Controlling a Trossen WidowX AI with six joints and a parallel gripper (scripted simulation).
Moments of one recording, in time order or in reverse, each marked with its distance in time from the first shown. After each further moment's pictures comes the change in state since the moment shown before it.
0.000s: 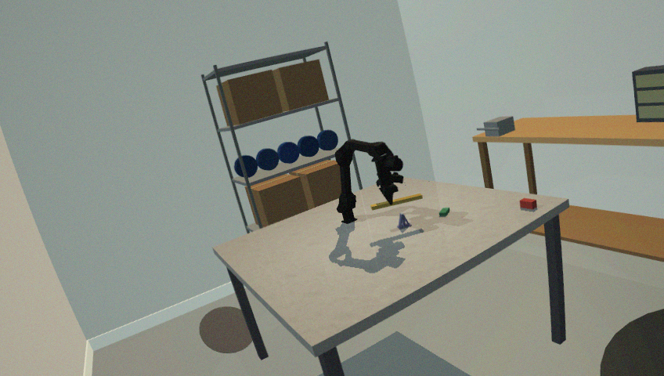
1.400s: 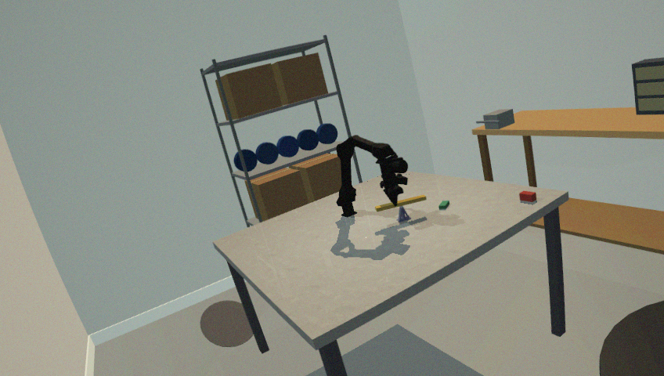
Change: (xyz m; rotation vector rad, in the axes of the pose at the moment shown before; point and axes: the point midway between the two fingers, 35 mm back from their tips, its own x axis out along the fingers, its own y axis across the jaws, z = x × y) arm 0.043 -0.002 0.013 -0.038 0.001 0.000
